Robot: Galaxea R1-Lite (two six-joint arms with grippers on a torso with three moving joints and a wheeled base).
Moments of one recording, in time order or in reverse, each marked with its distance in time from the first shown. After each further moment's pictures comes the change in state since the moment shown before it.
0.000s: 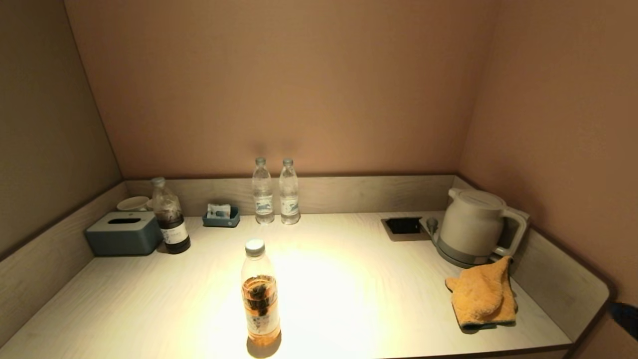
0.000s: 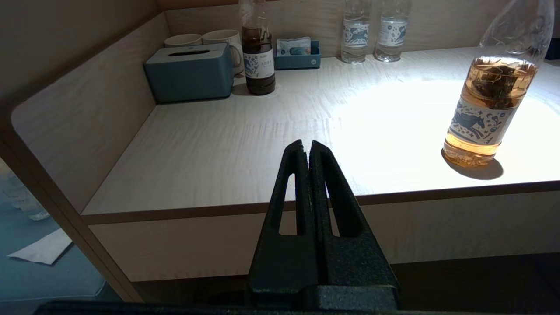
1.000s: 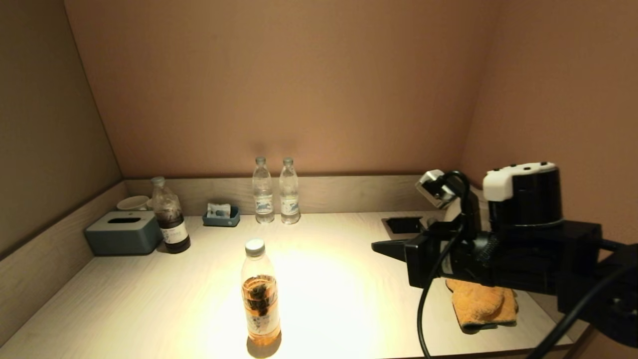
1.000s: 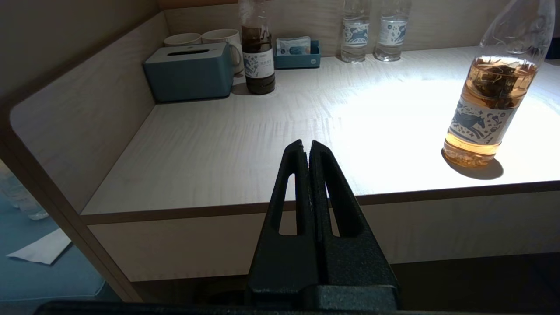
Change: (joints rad) left arm 0.000 0.000 0.000 -0.001 0.000 0.000; right arm 0.388 0.986 -0.258 -0.451 0.172 0.007
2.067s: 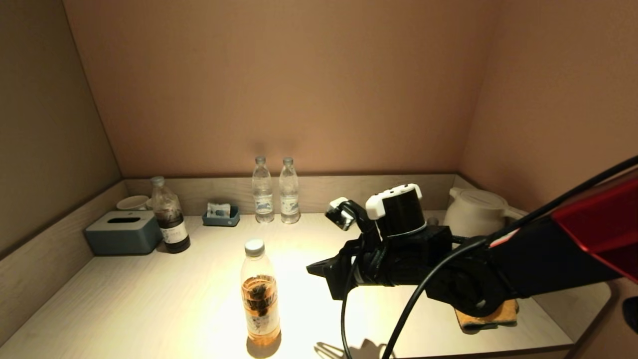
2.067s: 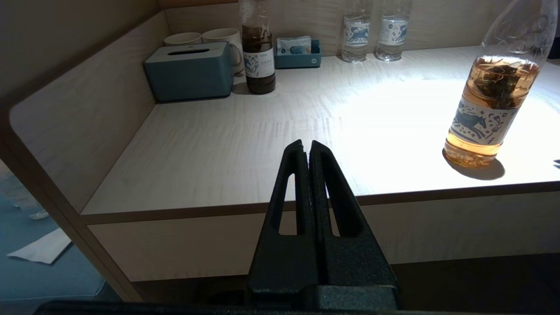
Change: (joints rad) left arm 0.000 0.000 0.000 0.000 0.000 0.000; right arm 0.195 0.342 -0.206 -0.027 -0.009 -0.067
